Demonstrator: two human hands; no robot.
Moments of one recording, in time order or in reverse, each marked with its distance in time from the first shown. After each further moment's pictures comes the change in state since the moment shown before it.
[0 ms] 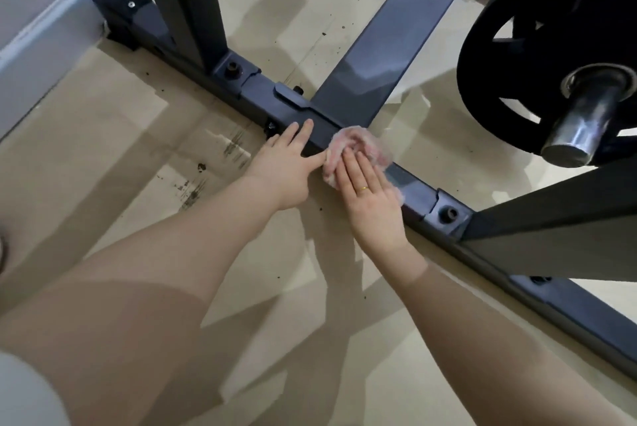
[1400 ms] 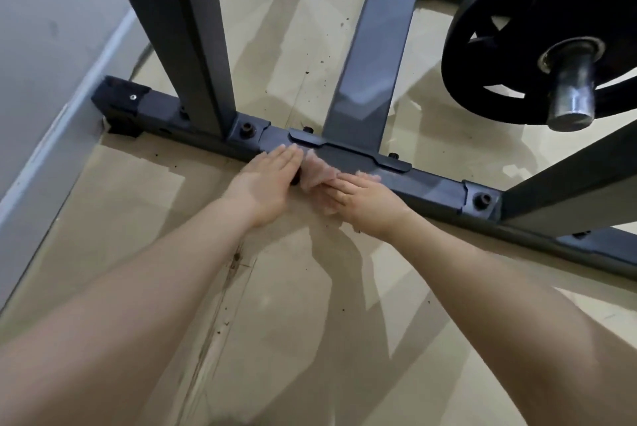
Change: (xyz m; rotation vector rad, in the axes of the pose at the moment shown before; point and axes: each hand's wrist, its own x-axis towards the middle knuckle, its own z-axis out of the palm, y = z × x) left_hand 0.006 -0.098 -0.032 -0.006 0.094 0.260; right_hand 0.063 -0.033 -0.003 -0.381 -0.387 -0.257
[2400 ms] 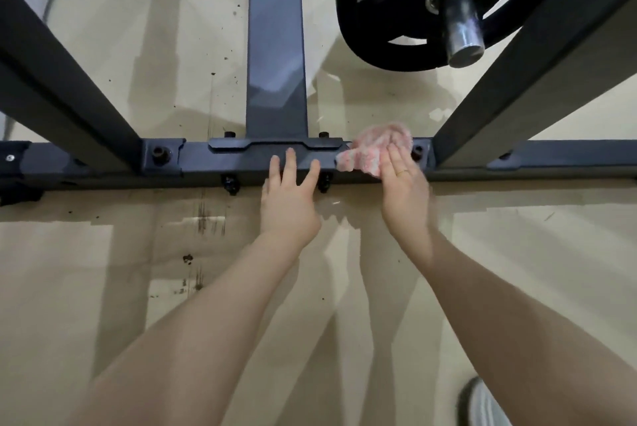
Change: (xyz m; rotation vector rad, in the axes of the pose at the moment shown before) left_hand 0.023 0.107 0.042 -0.034 0.019 0.021; right_hand -0.090 -0.013 0.029 0.593 0.306 1.152
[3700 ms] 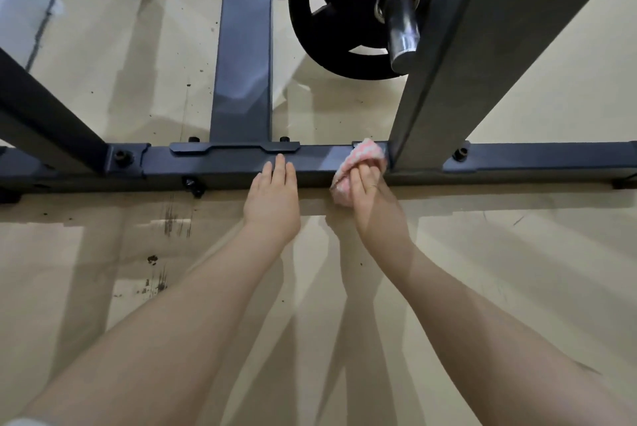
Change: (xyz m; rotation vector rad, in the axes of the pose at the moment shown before) left_hand 0.007 0.052 0.004 0.310 -0.058 -0.026; right_hand -0.024 0.032 -0.015 0.025 -0.096 -0.044
